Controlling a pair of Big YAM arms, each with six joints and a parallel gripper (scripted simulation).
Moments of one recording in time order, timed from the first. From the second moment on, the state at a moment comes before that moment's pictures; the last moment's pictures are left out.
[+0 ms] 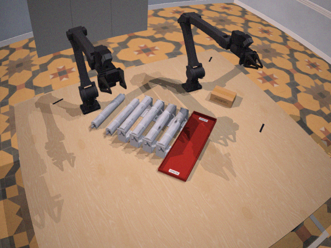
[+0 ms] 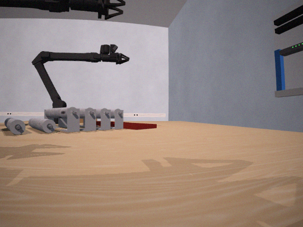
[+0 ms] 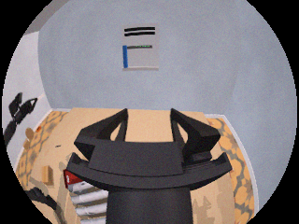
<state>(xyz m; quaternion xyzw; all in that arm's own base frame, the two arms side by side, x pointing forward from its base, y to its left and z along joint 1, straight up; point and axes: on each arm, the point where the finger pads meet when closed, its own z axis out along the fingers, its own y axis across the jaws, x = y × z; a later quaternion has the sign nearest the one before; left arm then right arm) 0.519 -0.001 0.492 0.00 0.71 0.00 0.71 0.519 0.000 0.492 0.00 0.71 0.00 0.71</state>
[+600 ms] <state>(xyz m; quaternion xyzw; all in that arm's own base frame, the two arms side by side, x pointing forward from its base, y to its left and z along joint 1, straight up) 0.507 -0.115 0.402 0.09 0.79 -0.10 0.60 0.522 0.034 0.407 0.07 0.79 0.09 0.60</state>
